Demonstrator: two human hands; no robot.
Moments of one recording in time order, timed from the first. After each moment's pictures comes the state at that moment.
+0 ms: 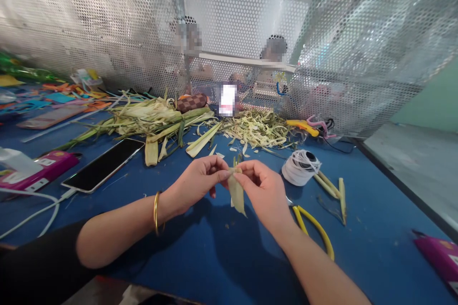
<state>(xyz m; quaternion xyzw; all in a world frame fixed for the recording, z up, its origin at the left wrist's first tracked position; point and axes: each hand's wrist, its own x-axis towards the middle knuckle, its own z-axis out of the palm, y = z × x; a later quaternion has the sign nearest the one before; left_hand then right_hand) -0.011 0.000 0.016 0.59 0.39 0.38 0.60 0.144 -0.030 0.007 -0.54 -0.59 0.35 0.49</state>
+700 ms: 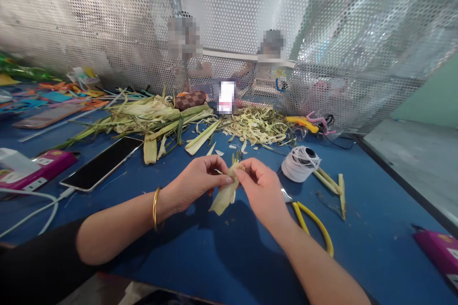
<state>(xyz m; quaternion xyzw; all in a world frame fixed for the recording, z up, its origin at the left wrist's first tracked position) -0.011 0.001 0.011 0.60 0.42 0.35 0.59 0.144 -0.030 0.003 -0.52 -0.59 0.36 0.50</state>
